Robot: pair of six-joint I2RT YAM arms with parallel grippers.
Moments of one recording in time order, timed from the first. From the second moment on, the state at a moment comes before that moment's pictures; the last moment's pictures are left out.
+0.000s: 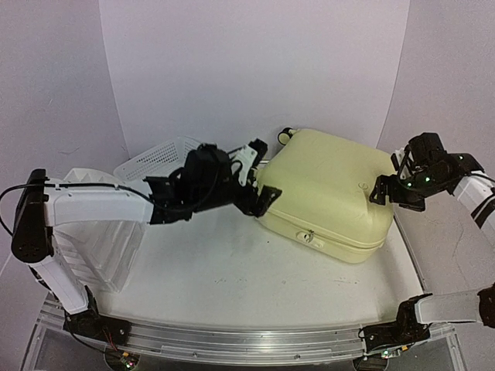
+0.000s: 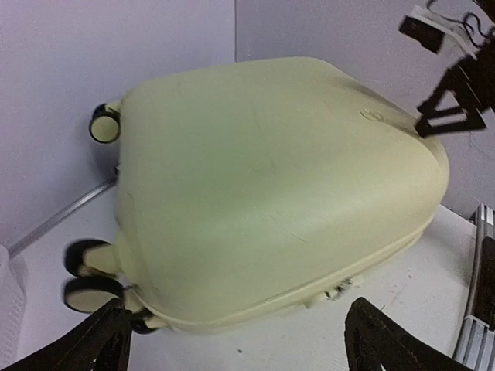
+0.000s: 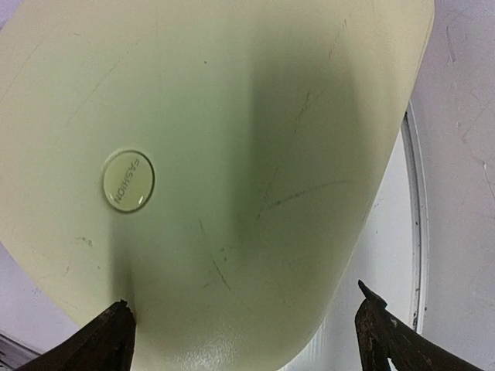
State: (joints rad) left arm -1.07 1.65 1.23 0.14 -0.15 -0.07; right arm 0.16 1.11 1.17 -1.02 -0.03 0.23
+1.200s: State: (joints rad) left arm -0.65 1.99 1.69 -0.35 0.67 0.00; right arm 0.20 1.28 1.22 -1.11 -0.17 0.23
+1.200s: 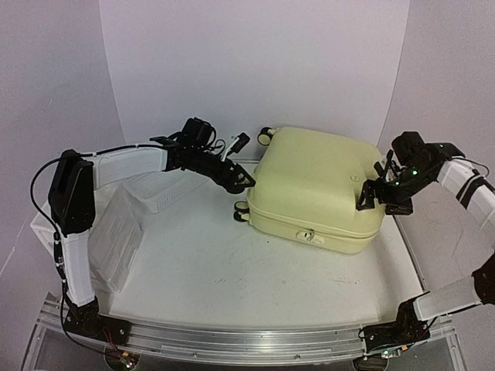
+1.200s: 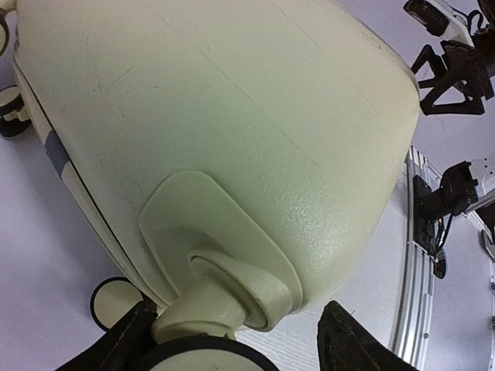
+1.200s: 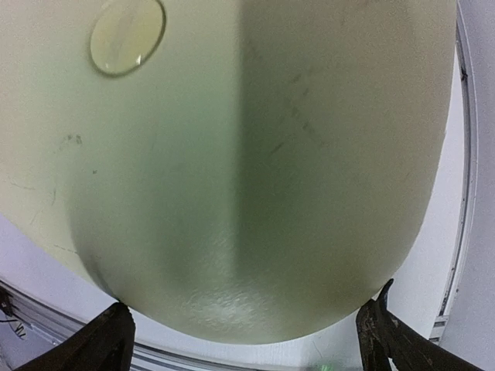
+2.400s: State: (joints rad) left arm -0.74 1.85 1.51 -0.42 0.68 -0.24; right arm 0.46 1.16 0.43 0.24 -0.08 0.29
